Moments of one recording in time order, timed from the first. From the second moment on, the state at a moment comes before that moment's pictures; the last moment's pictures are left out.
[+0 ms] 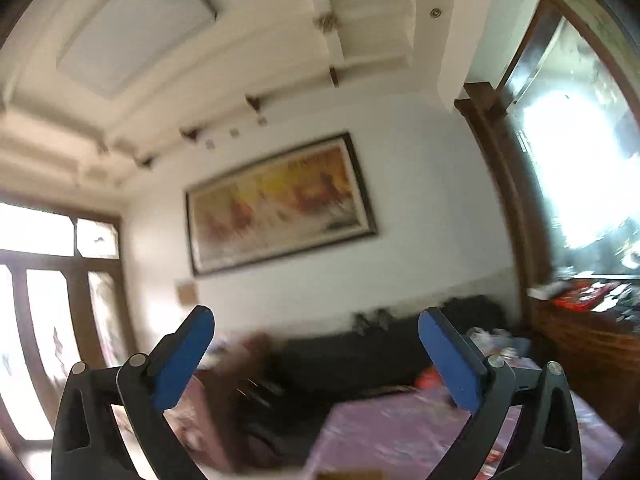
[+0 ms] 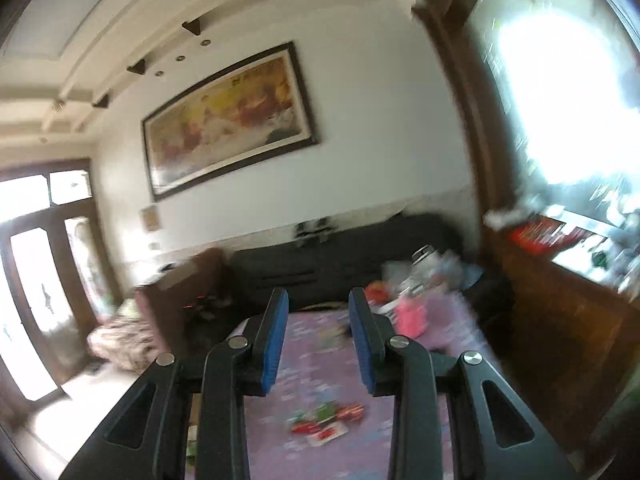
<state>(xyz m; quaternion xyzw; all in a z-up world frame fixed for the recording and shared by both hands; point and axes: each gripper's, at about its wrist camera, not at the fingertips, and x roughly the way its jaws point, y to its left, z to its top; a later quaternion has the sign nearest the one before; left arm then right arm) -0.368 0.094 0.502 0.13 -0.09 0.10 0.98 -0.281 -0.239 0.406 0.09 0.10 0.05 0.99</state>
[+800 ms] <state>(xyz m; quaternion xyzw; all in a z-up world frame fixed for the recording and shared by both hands) -0.103 0.033 0.202 0.03 0.30 -0.17 0.94 -0.116 -0.212 0.081 0.19 0.42 0.11 0.88</state>
